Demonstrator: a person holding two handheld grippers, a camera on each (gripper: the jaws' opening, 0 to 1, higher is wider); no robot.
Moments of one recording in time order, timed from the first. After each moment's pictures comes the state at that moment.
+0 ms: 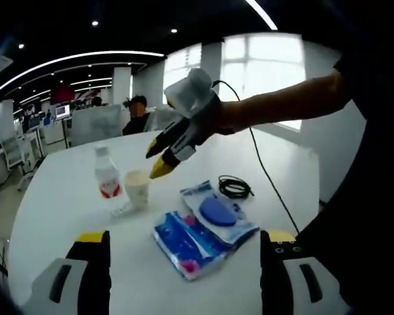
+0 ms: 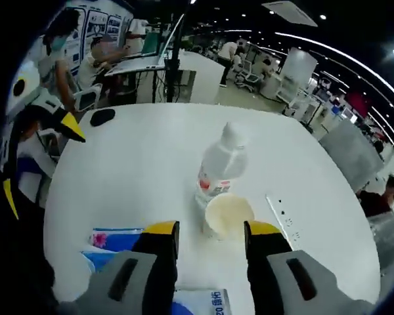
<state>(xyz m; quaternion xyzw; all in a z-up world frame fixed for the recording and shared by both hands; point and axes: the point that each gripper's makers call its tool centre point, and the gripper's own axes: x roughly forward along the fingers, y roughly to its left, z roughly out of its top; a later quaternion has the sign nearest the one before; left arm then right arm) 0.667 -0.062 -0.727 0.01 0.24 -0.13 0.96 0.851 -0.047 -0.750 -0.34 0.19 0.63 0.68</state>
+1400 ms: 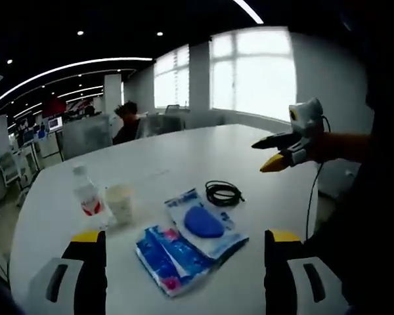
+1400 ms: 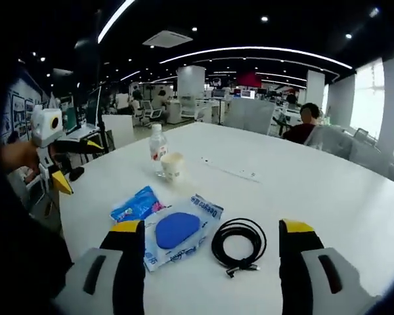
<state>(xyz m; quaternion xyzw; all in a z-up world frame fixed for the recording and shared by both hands) 0.685 -0.113 -0.718 0.04 0.23 -0.15 0.96 0.811 -0.334 -0.719 -0.12 0.20 0.43 0.87</state>
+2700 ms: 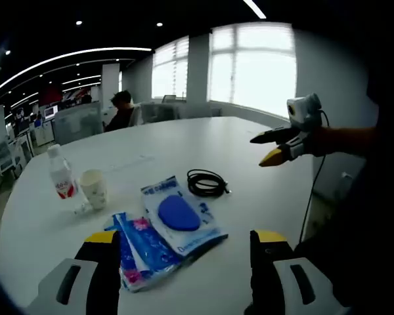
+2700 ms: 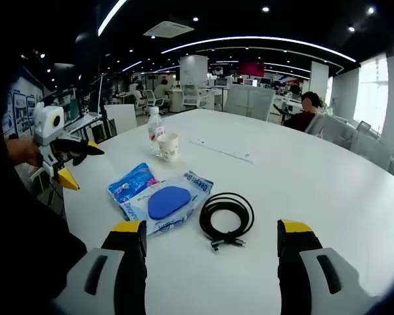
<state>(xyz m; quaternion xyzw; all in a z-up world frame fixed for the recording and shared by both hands) 0.679 -0.177 -0.754 0.00 0.26 -0.15 0.95 0.820 -0.357 -0.738 -0.14 0.23 0.46 0.85</state>
